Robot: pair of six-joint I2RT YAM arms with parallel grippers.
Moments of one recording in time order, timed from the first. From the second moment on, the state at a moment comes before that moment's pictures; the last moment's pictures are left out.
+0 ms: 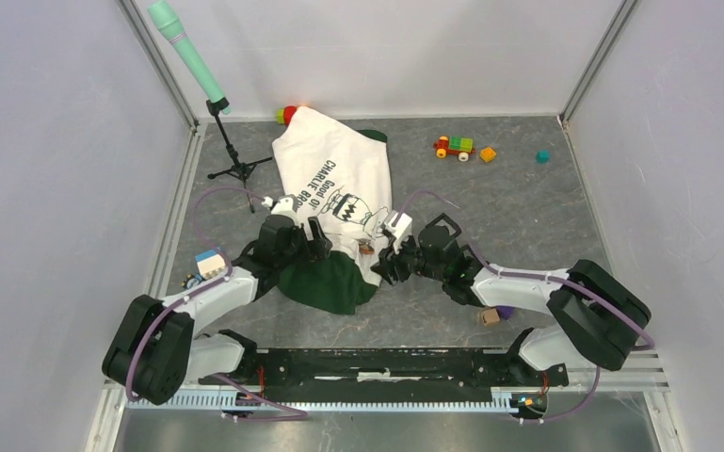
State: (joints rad) left arm -0.43 1.19 0.44 0.14 -0.05 -0.51; right arm 0.85 1.42 0.51 0.51 -0.26 0.00
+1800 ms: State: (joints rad) left arm -0.69 0.94 0.41 -0.32 -0.08 -0.79; right arm 0.51 1.46 0.68 0.15 -0.05 0.23
